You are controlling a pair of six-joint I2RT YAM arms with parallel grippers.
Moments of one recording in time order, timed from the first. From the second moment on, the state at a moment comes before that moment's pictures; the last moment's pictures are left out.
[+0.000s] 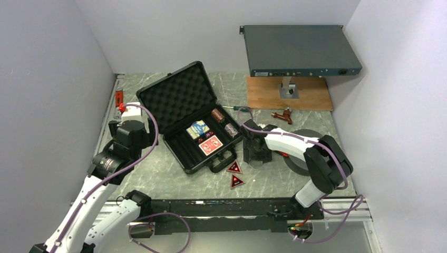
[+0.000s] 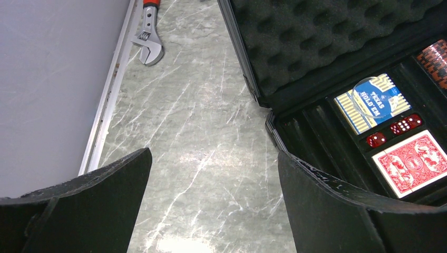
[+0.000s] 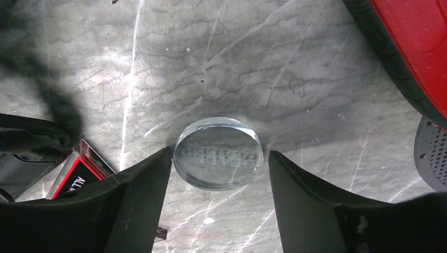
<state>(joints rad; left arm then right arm) -0.43 0.70 0.93 -0.79 -0.59 -0.25 0.66 1.58 0.89 -0.68 0.19 0.66</state>
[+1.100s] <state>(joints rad) -0.43 0.69 0.93 -0.79 -0.59 -0.26 0.67 1.54 1.04 -0.70 0.18 0.53</state>
